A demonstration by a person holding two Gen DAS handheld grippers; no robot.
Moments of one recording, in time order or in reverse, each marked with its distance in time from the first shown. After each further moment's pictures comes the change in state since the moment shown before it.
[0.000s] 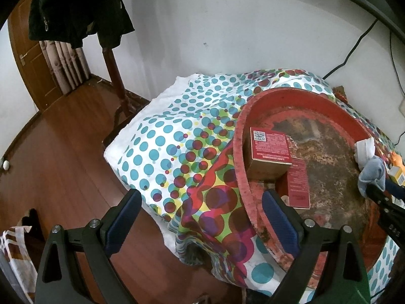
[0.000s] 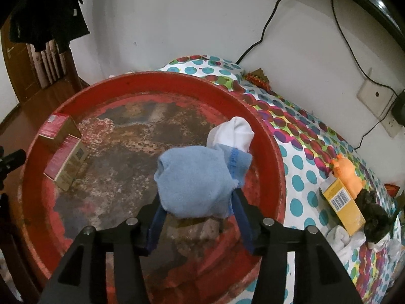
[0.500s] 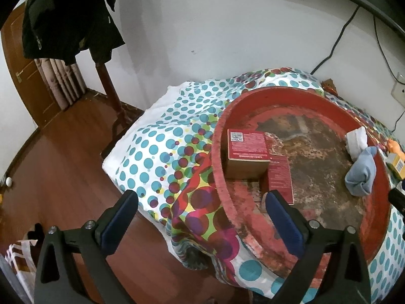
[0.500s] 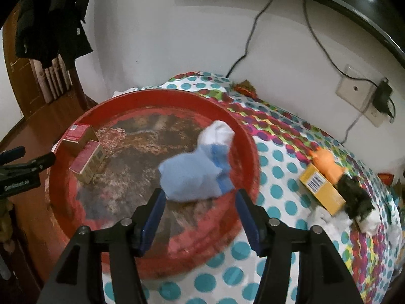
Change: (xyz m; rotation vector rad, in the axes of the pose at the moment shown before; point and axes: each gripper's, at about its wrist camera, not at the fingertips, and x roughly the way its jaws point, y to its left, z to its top) left arm -0.013 -0.024 -0.002 0.074 -0.038 0.003; right arm -0.055 -0.023 -0.025 0.050 -0.070 0.018
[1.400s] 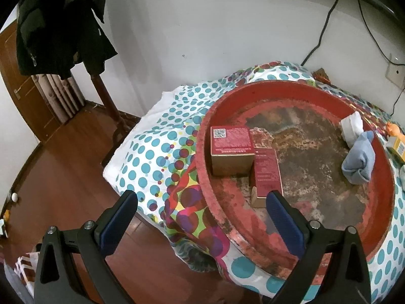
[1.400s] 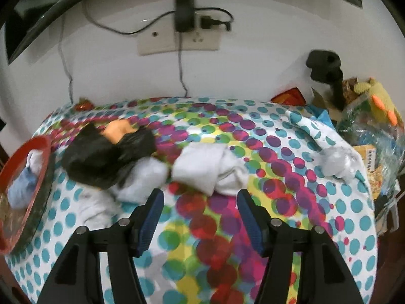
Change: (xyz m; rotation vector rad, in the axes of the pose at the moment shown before) left arm -0.004 -0.021 -0.005 0.089 -0.016 0.021; right arm -0.018 -0.285 -0.096 0.462 -0.029 -0.276
